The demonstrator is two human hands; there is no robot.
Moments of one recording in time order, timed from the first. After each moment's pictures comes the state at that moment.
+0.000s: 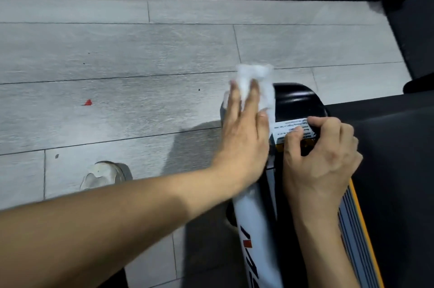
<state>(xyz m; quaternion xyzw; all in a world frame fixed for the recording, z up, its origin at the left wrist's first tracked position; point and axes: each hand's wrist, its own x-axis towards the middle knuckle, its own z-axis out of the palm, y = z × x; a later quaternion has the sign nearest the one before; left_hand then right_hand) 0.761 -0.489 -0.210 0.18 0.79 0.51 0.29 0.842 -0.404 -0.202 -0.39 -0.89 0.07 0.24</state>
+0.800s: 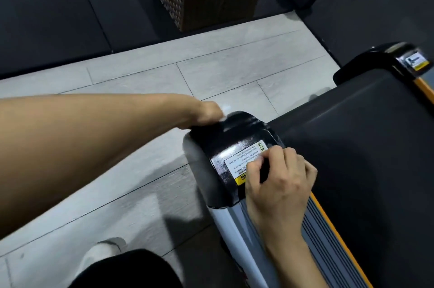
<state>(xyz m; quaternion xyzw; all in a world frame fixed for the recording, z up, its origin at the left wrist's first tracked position) 0.617 -0.391 -0.217 0.35 0.75 0.14 0.55 0.841 -0.408 -0.200 -0.42 -0.87 -0.04 0.25</state>
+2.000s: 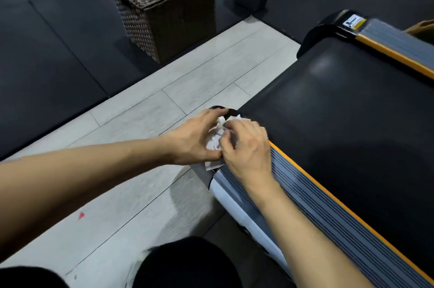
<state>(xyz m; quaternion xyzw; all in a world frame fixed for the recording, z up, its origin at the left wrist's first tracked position) 0.692 -0.465 -0.143 0.64 0.66 0.21 0.34 0.849 -0.407 -0.189 -0.41 -0.84 0.17 0.31</state>
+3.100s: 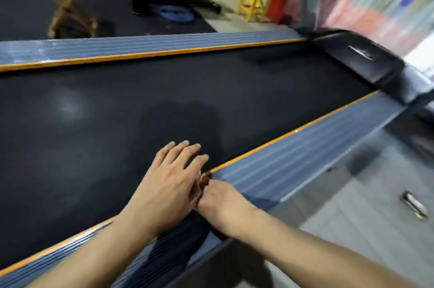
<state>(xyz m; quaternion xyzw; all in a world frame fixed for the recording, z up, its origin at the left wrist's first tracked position) 1.088 -0.420 -0.117 0.98 0.16 0.10 0.08 1.213 -0.531 -0.145 -0.65 -0.76 -0.02 0.09</state>
